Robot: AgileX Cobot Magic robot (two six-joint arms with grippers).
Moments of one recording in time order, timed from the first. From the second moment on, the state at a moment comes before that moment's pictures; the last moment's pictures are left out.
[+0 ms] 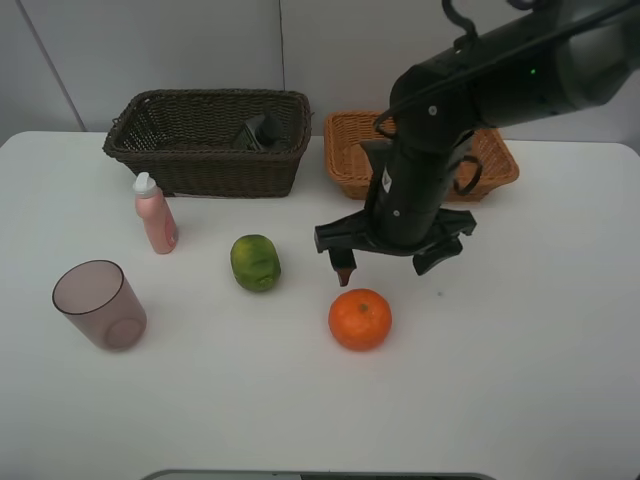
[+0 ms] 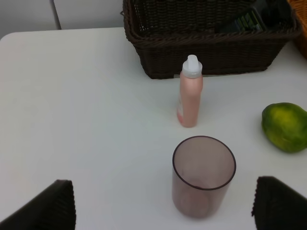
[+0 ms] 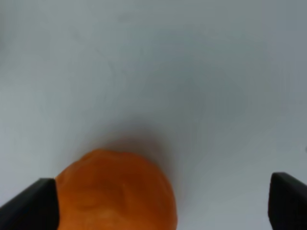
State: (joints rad) left arm -0.03 -0.01 -0.50 -0.06 1.06 0.04; right arm 0.70 1.86 -1.13 -0.12 0.83 0.64
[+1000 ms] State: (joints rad) left arm -0.03 -0.01 -0.50 -0.06 1.06 0.04; right arm 0.79 1.93 -1.12 -0.09 0.78 0.98
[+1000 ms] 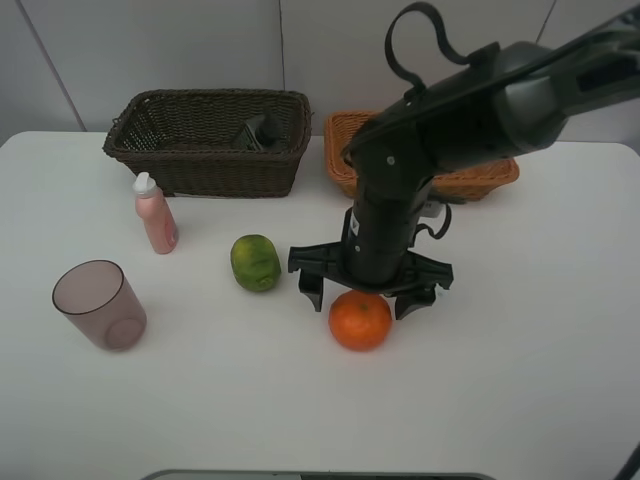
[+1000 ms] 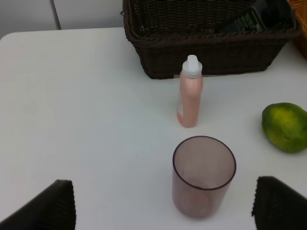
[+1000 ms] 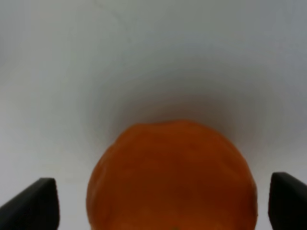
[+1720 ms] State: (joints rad) left arm -0.03 -0.01 -0.50 -0.06 1.06 0.04; right arm 0.79 1.99 -1.12 -0.09 0.76 1.00
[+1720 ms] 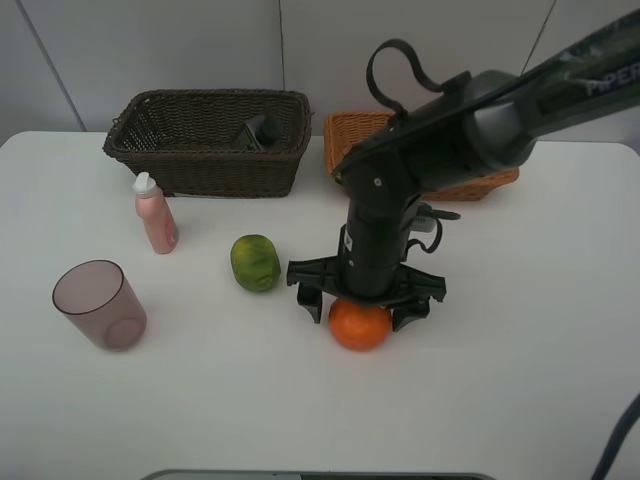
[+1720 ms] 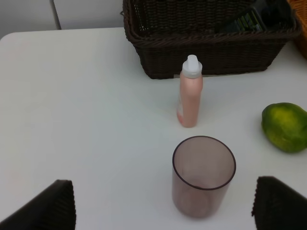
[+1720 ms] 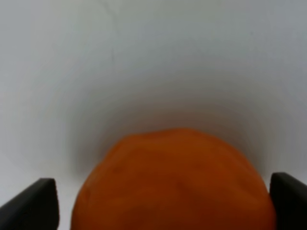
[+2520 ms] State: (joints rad) left arm -0.03 -0.01 -0.50 -0.06 1.06 0.04; right arm 0.79 2.01 -1.12 -0.07 0.76 0.98
